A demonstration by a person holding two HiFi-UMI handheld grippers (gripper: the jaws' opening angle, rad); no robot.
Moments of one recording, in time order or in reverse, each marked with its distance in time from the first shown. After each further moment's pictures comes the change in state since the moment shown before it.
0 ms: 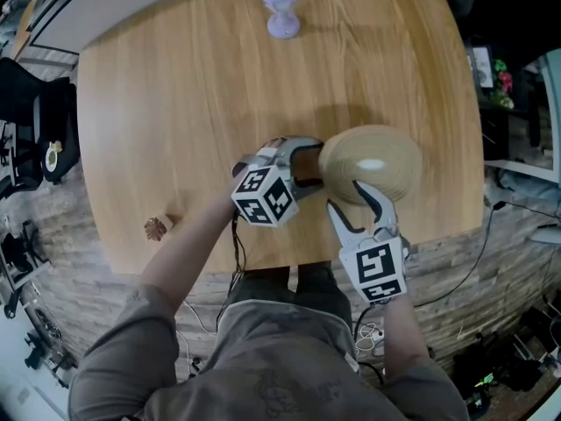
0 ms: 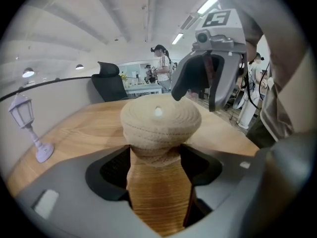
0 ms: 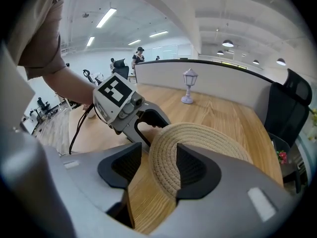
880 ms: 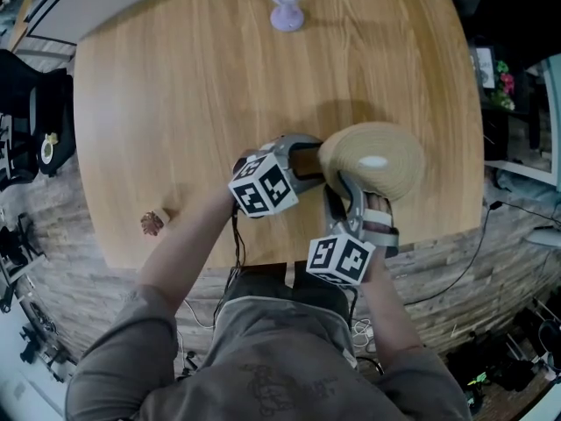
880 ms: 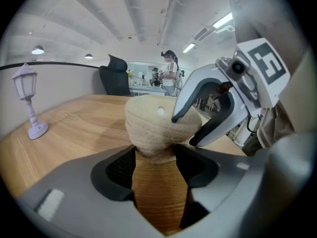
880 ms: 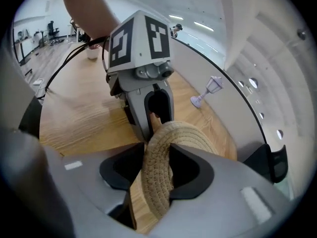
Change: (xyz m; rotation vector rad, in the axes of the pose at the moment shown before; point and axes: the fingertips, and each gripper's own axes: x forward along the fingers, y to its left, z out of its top) left arm 0.001 -0.003 -0.009 -0.179 -0.042 -0.054; right arm 0.046 0.003 -0.022 -0.524 0.222 -0.255
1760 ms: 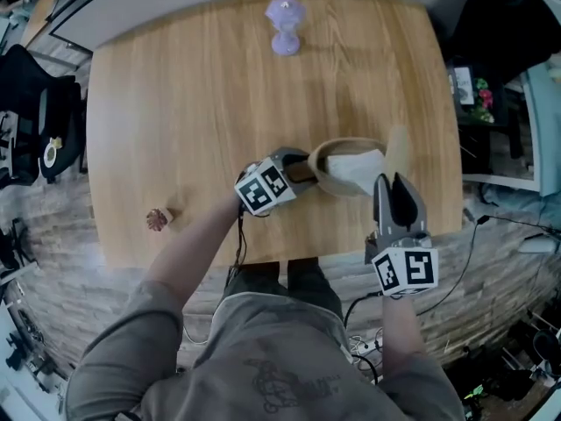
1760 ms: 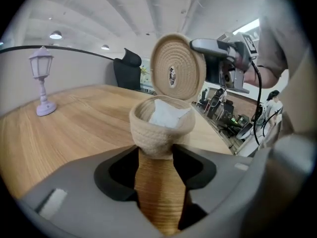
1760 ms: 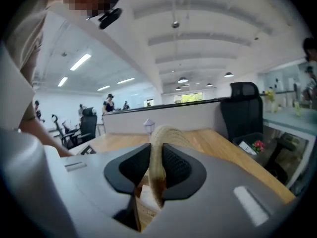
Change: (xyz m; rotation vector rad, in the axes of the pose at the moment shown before) left arm -0.003 0.000 0.002 -0.178 0.015 0.056; right arm -0.131 -0.145 -0.018 0.924 -0.630 -0.152
